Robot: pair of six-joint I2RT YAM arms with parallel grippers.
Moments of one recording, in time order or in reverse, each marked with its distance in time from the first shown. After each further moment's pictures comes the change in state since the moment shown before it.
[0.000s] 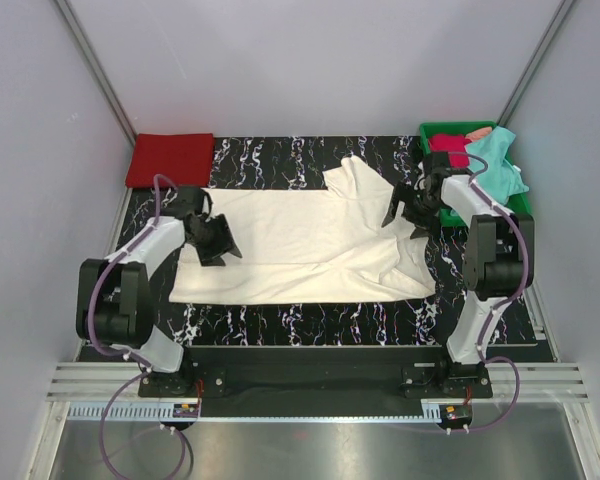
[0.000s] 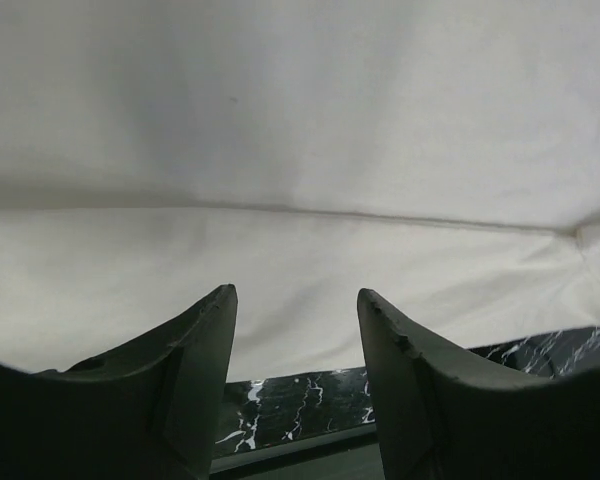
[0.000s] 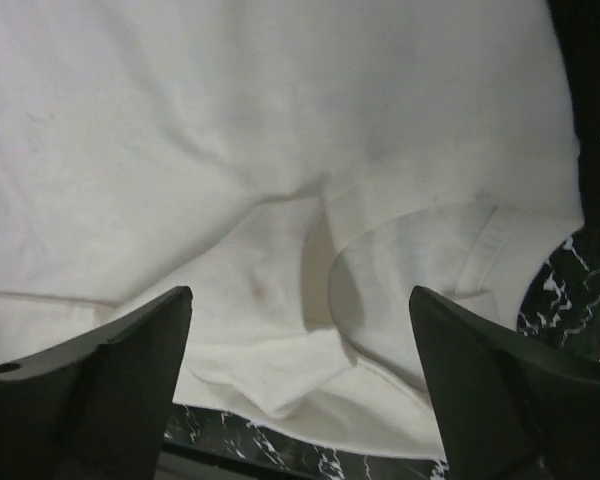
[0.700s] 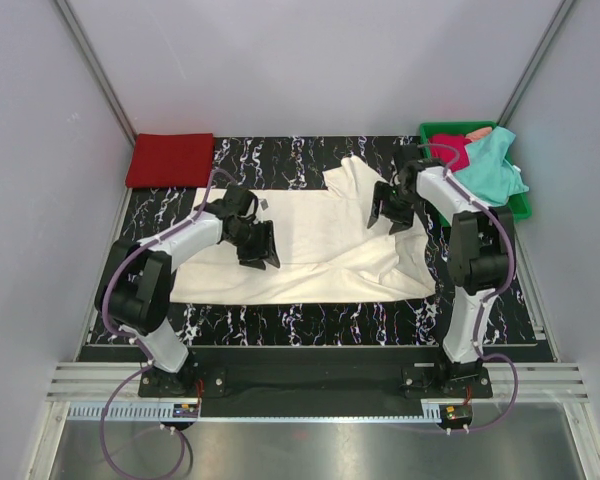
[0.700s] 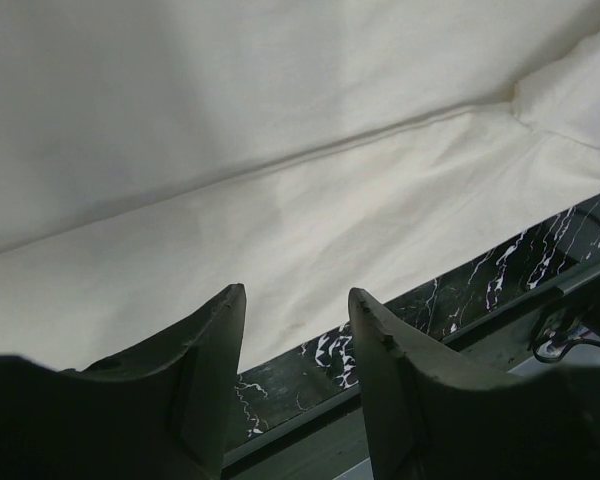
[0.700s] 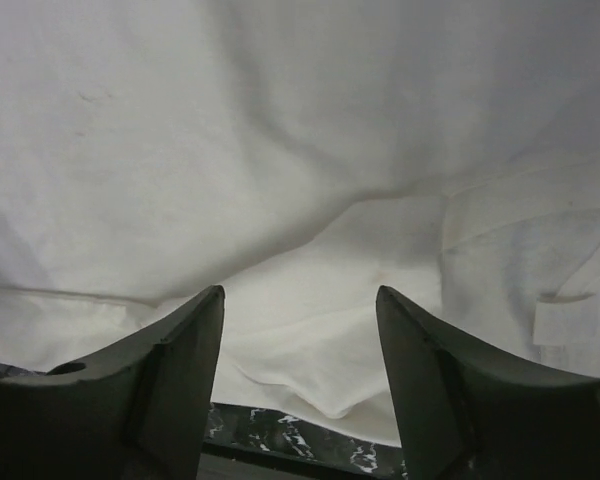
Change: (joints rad) left arm -0.293 0.139 0.091 0.042 0.139 0.082; right arm 0.141 0.054 0.121 -0.101 0.062 -0.006
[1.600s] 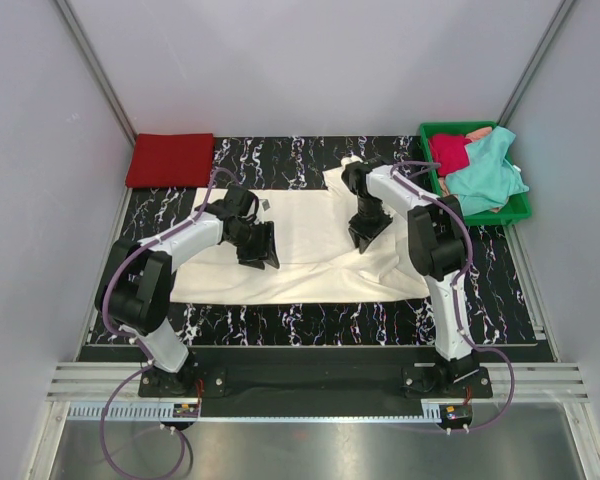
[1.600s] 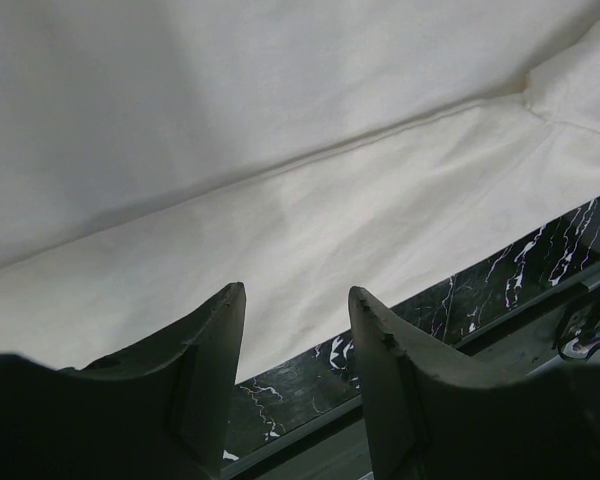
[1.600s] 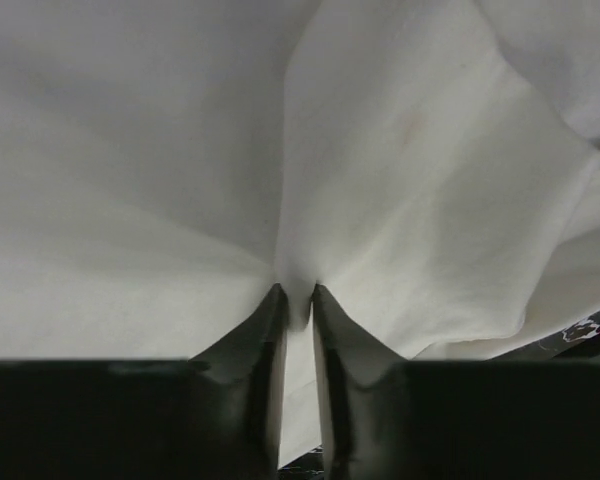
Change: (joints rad) left arm -0.019 0.001 -0.001 0.011 -0.016 0.047; right arm 0.237 0.279 0.304 -0.449 0.321 0.908
